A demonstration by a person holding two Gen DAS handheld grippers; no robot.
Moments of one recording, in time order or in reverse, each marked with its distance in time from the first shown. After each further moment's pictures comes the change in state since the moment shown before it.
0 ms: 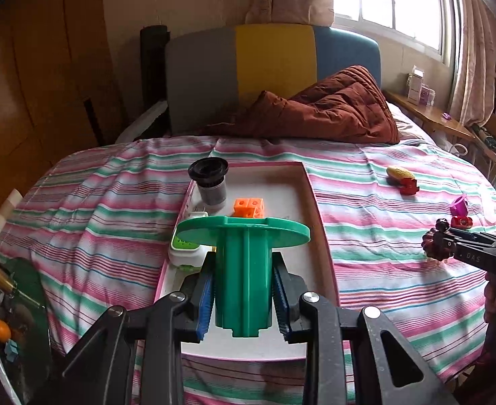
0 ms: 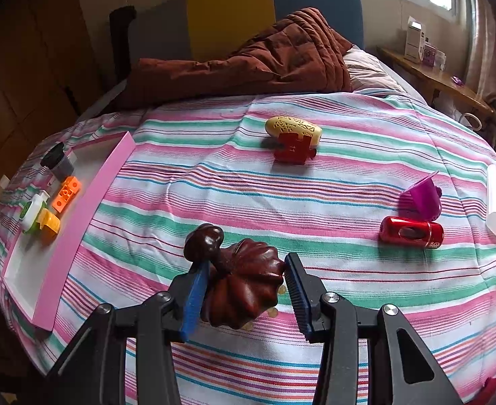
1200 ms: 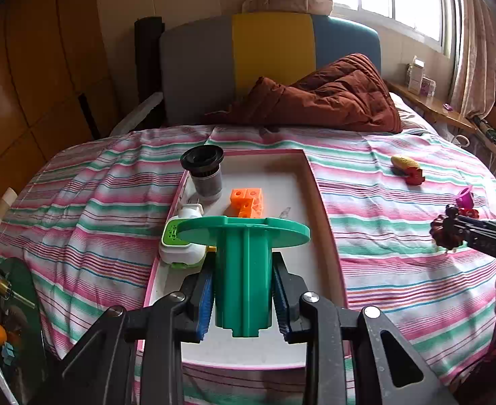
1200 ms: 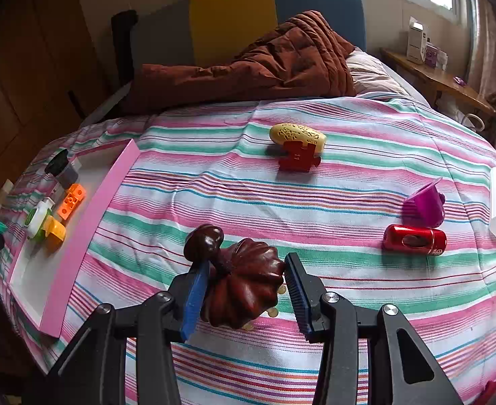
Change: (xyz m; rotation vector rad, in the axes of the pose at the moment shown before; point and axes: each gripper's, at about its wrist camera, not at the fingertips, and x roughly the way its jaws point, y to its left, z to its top) left arm 0.024 -0.003 -0.002 0.018 0.039 -0.001; right arm -0.003 0.001 0.007 0.002 -0.015 0.024
